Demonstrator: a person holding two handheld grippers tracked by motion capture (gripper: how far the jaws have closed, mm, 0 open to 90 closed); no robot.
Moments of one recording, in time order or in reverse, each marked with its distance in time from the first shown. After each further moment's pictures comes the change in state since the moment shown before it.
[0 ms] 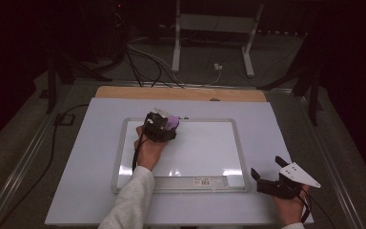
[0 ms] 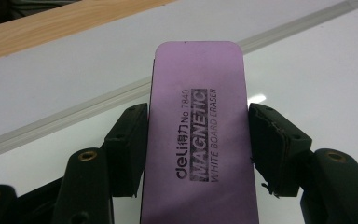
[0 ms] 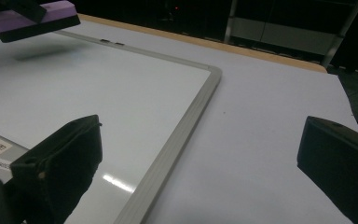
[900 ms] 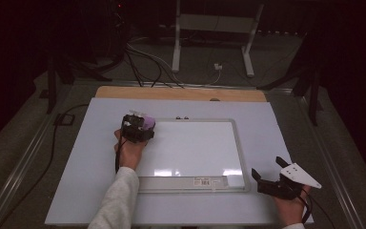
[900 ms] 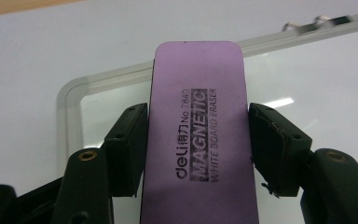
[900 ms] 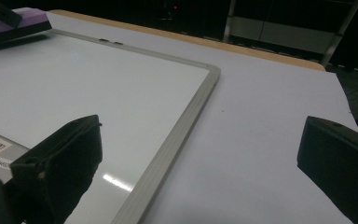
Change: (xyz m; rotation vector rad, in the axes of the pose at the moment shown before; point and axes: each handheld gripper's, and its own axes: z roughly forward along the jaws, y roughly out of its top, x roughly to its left) left arm 0.062 -0.032 0.005 0.058 0.127 -0.128; right arm -0.001 -0.001 -0.002 0.000 -0.003 0.005
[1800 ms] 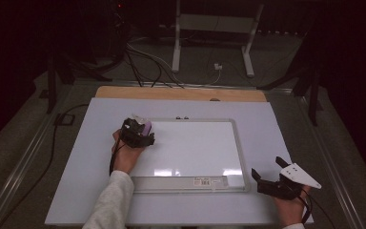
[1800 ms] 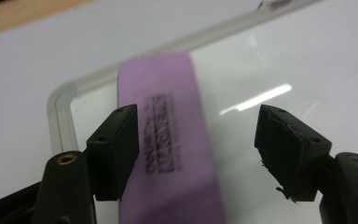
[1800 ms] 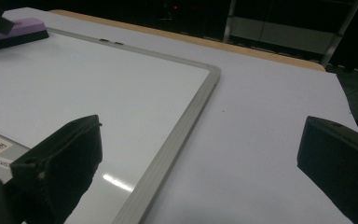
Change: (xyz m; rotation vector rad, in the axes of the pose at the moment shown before) left arm 0.000 -0.016 -0.005 -0.025 -0.058 0.144; right arm 0.001 0.000 0.000 0.001 0.000 -0.001
